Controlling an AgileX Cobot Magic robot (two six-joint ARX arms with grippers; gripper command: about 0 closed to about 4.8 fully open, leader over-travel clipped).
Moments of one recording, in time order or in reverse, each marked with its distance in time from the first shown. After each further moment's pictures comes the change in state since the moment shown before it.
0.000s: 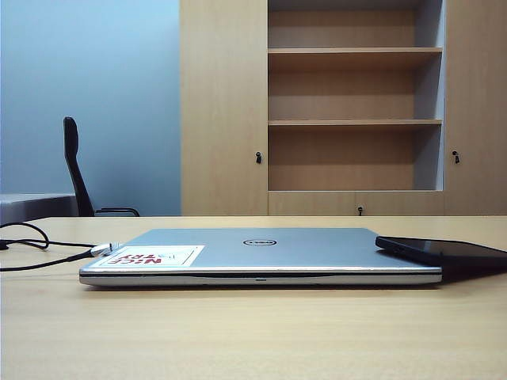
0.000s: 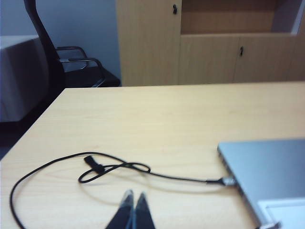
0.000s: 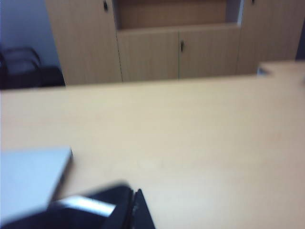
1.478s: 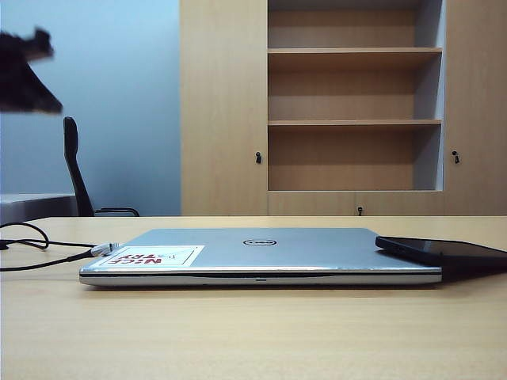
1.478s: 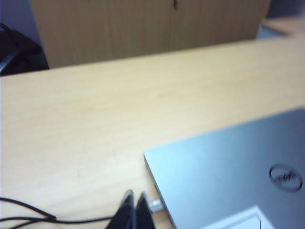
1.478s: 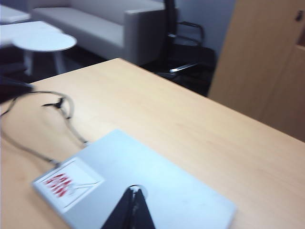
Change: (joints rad) left arm -0.274 0.927 0.384 0.322 0.000 0.053; right arm 0.735 0.613 0.655 -0.219 0.061 -0.197
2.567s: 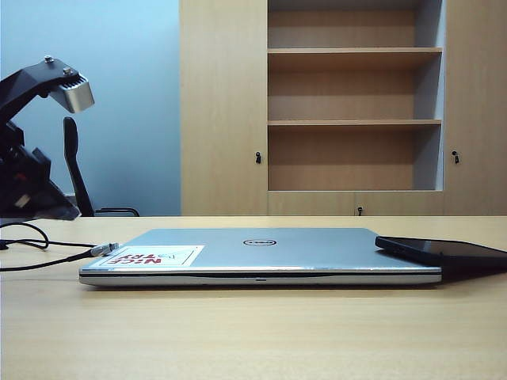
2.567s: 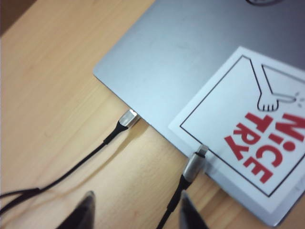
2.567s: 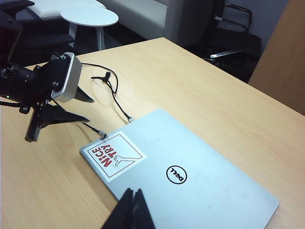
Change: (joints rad) left arm -0.059 0.159 -0.018 -0.148 -0.002 0.582; right arm 0.188 0.000 0.000 -0.095 0.052 -0.003
